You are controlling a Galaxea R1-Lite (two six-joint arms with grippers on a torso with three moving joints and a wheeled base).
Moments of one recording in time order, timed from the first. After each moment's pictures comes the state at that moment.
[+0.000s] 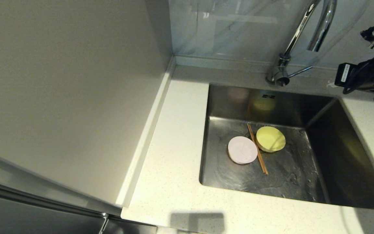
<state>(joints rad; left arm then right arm) 0.00 0.00 0.00 0.00 0.02 -0.03 -0.11 1.76 -1.69 0.31 0.02 0.17</state>
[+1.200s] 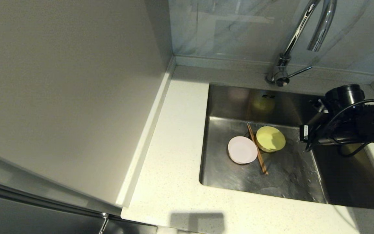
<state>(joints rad) 0.00 0.00 0.00 0.00 0.02 -0.03 -0.01 1.89 -1.25 0.09 -0.06 0.15</state>
